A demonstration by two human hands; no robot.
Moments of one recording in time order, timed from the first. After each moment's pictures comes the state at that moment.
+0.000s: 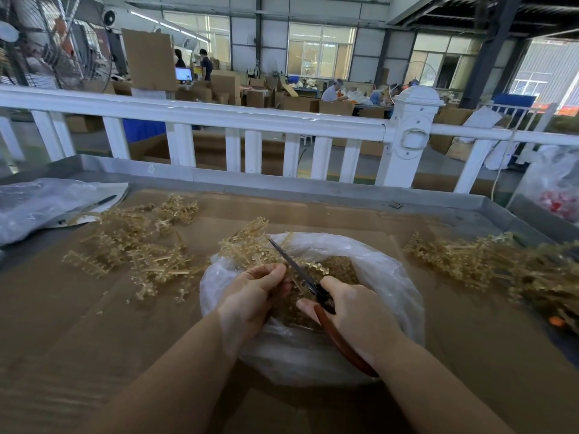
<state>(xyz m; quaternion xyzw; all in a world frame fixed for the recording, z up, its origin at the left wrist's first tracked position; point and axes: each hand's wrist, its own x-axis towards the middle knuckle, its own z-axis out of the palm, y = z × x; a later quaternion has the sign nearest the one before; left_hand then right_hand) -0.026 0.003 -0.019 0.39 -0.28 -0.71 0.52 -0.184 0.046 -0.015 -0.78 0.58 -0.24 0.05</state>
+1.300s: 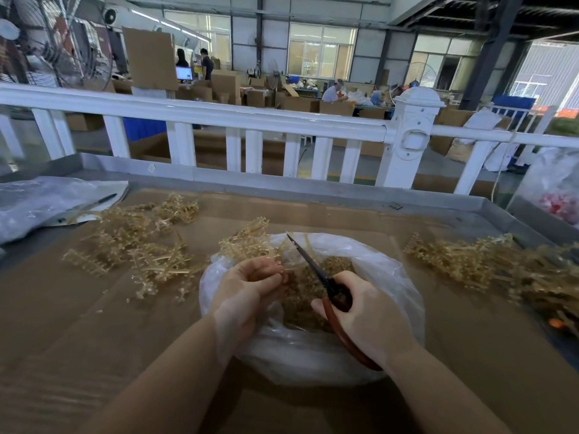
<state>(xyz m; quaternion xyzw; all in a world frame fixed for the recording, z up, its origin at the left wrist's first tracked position) -0.015 0.002 -0.027 0.37 -0.30 -0.67 0.57 -0.192 0.054 -0.014 -0.72 0.61 -0.32 0.10</state>
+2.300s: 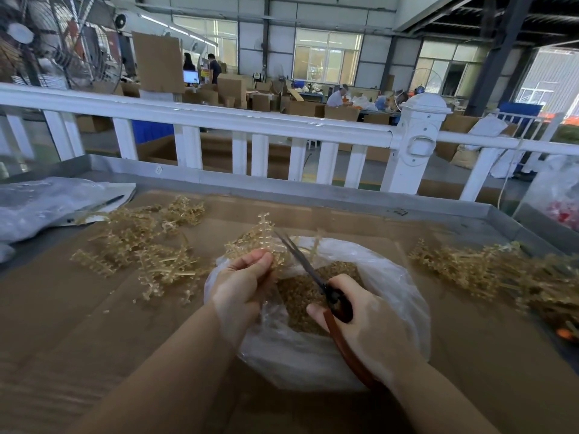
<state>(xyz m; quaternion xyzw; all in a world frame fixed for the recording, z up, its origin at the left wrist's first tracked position) -0.014 -0.014 -0.013 0.41 -0.18 -0.65 0.62 -0.184 0.064 -0.008 -0.73 0.58 -0.34 0.11</state>
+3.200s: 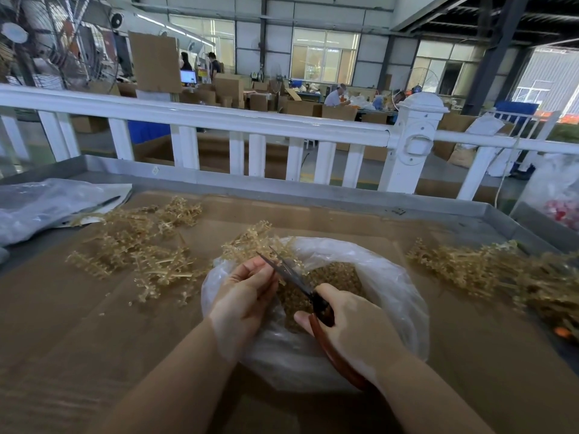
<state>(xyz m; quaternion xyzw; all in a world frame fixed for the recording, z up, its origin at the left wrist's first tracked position) -0.017 -0.007 -0.025 0.36 -0.21 -0.69 0.60 -0.177 0.056 -0.015 -0.77 0.60 -0.23 0.06</state>
